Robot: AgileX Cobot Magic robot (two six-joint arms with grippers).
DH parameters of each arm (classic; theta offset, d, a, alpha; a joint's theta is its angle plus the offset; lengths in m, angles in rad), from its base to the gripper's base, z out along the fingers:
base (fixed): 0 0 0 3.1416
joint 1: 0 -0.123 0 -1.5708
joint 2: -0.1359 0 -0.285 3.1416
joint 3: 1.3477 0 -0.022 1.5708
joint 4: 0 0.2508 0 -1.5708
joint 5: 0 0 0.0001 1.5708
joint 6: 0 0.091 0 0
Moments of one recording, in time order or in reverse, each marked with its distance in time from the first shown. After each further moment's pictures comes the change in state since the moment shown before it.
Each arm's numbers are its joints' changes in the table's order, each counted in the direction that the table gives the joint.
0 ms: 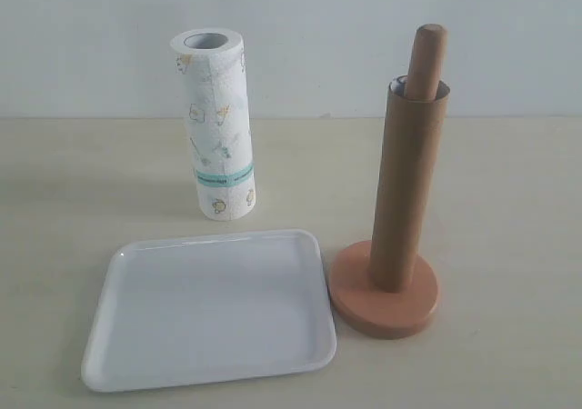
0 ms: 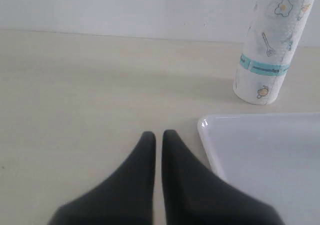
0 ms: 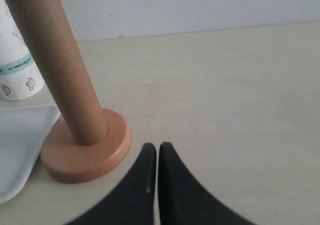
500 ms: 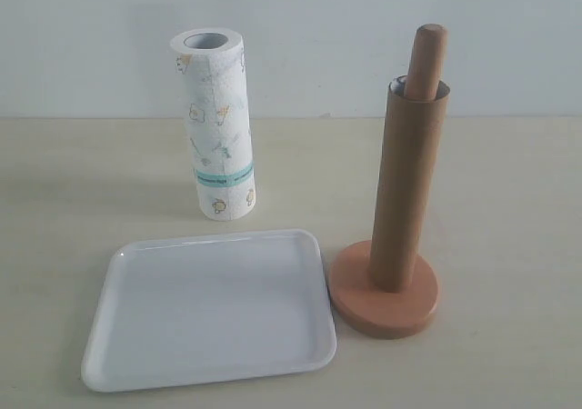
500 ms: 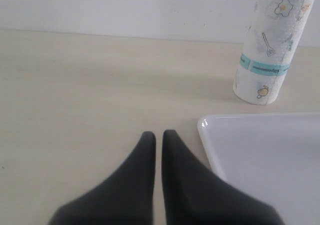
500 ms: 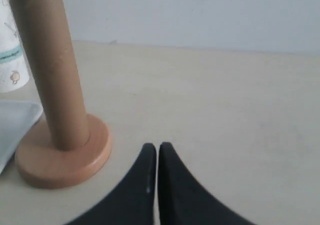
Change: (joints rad) left arm 0.000 0.000 0.000 0.000 0.000 0.000; right arm 0.000 0.000 0.000 -0.081 -0.049 -0.085
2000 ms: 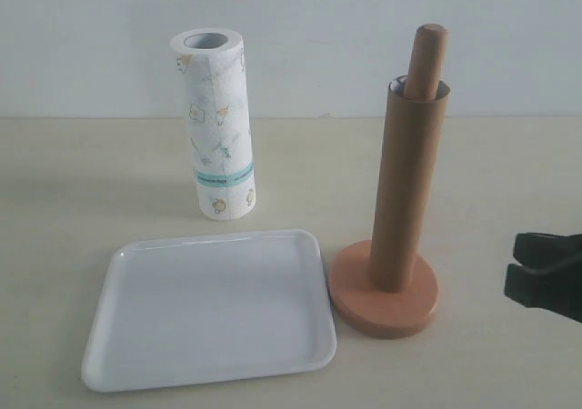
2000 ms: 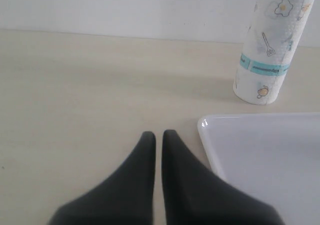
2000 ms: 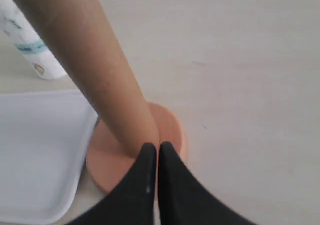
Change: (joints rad) left arm 0.000 0.000 0.000 0.000 0.000 0.000; right arm -0.229 -0.876 -0.245 0.098 -0.392 0.174
